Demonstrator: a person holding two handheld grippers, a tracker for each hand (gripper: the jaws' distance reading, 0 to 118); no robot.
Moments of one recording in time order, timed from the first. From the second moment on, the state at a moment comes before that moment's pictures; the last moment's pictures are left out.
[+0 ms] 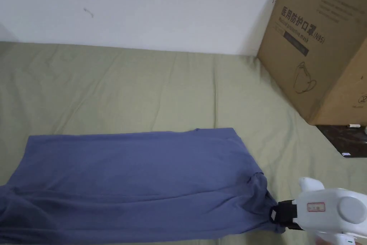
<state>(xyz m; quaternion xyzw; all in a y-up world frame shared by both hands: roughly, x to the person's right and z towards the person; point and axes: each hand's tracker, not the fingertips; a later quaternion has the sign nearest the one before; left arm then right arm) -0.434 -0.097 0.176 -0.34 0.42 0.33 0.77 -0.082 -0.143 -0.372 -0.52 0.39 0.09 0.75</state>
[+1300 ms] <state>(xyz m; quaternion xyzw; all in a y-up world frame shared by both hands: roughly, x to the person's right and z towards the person) -0.382 -0.057 0.150 -0.31 0.39 0.26 0.83 -0.095 -0.054 -0.263 -0.34 0.48 0.11 0.80</state>
